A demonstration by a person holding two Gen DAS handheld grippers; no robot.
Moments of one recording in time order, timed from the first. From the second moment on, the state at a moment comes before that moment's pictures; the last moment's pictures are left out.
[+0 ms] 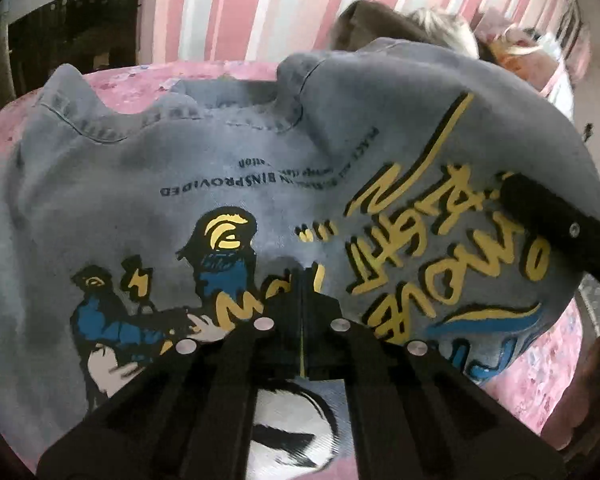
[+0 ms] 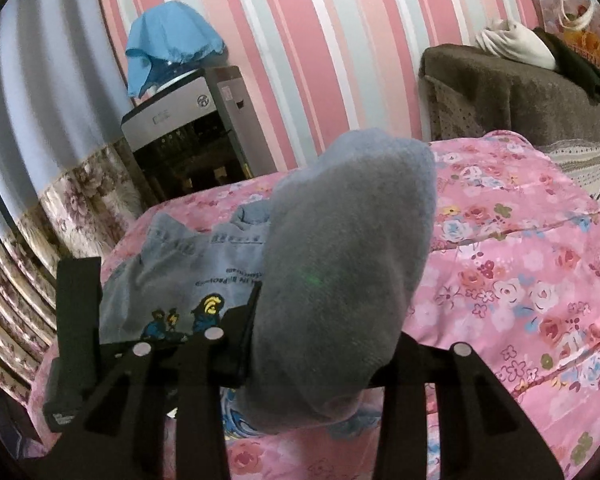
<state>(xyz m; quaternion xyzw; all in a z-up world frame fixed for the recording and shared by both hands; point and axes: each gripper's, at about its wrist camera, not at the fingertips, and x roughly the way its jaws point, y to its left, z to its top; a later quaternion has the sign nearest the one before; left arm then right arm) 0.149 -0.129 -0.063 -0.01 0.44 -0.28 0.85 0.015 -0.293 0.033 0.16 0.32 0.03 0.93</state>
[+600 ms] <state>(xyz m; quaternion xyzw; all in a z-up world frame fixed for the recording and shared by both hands) 0.161 0.052 0.003 0.04 0.38 -0.17 0.91 0.029 -0.136 0.094 0.03 0.31 0.12 0.94</state>
